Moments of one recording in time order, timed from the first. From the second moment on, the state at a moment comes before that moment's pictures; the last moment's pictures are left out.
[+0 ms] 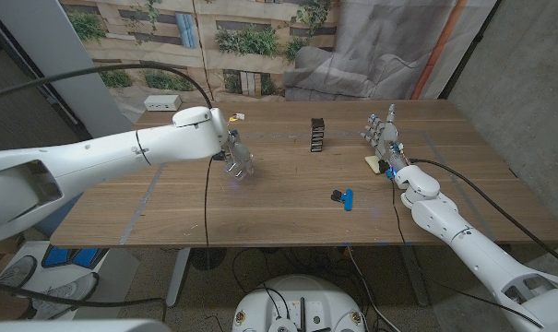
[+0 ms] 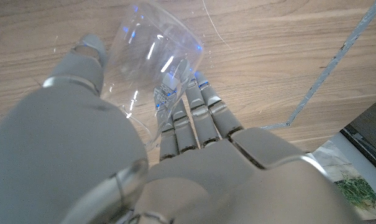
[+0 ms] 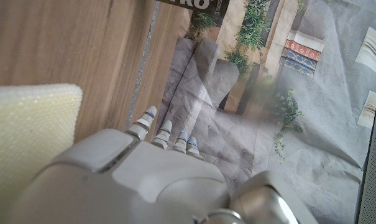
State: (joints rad) left arm 0.07 0.90 1.24 -2.08 -0.01 1.28 -0.33; left_hand 0.96 -0.10 0.46 -0.18 0.29 0.51 0.06 0.77 0.23 0.71 0.00 0.55 0.49 0.79 0.02 0.43 0.35 0.59 -0.05 0.27 0.19; right arm -0.84 -0.51 -0.37 -1.30 0.65 0.29 0.03; right_hand -0.03 0.07 -0.27 0.19 0.33 -0.14 -0.05 0.22 0.34 -0.13 -0.10 0.22 0.41 -0.12 -0.03 0.25 0.55 0.04 0.10 0.25 0.20
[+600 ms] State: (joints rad) left arm 0.04 0.90 1.28 -2.08 -0.03 1.30 -0.31; left_hand 0.96 -0.10 0.46 -0.18 0.29 0.51 0.06 0.77 0.22 0.71 0.00 0.54 0.50 0.79 0.02 0.43 0.35 0.59 -0.05 0.27 0.19; right arm -0.84 -0.51 -0.37 -1.30 0.65 0.29 0.03; right_hand -0.03 0.07 -0.27 0.19 0.33 -0.14 -0.05 0.22 0.34 -0.13 -0.10 0.22 0.41 -0.12 -0.03 0.25 0.55 0.04 0.10 0.25 0.20
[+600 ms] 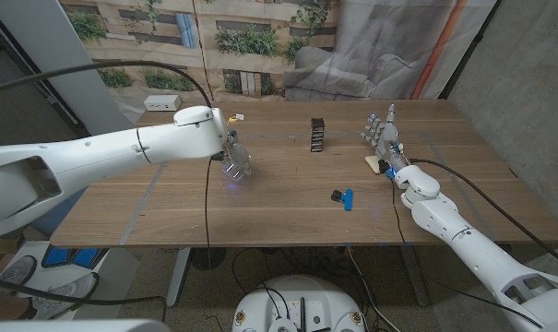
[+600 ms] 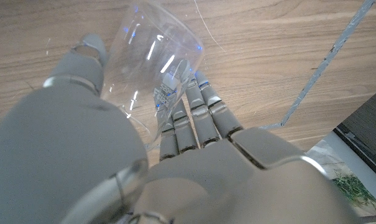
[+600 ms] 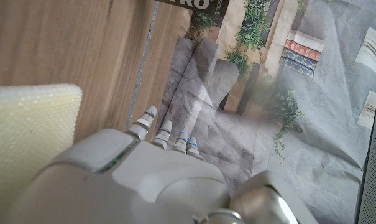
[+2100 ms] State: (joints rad) left arm 0.56 0.95 0.81 -2.19 -0.11 0.95 0.09; left_hand 0.96 -0.10 0.47 -0.19 0.29 0.51 0.06 0.77 0.21 0.73 0.00 0.49 0.52 0.80 0.01 0.39 0.33 0.59 -0.06 0.28 0.19; right arm -0.84 -0.51 -0.37 -1.30 0.65 0.29 0.03; right_hand -0.03 0.07 -0.27 0.19 0.33 -0.14 -0.05 0.22 0.34 -0.13 -0.10 0.22 0.41 -0.12 -0.03 0.25 0.55 0.04 0.10 0.25 0.20
